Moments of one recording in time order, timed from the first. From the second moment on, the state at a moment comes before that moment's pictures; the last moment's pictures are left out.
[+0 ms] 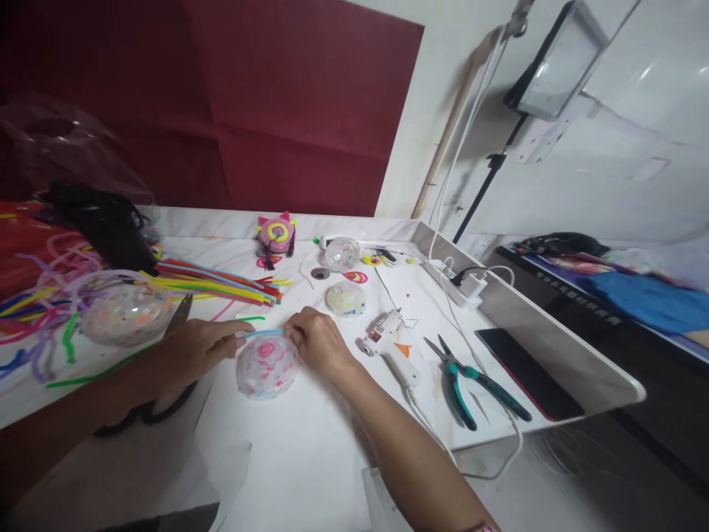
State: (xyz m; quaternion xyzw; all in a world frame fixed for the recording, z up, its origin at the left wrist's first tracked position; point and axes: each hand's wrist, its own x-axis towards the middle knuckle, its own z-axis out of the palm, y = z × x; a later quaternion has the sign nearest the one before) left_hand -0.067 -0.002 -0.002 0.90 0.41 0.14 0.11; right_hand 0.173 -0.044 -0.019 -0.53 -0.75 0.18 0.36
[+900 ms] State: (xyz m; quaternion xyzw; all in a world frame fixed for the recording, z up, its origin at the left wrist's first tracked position) left_hand -0.061 -0.019 -0.021 0.87 0.42 0.21 0.16; right_hand 0.167 -0.058 -0.032 -0.48 -0.73 0.19 0.44
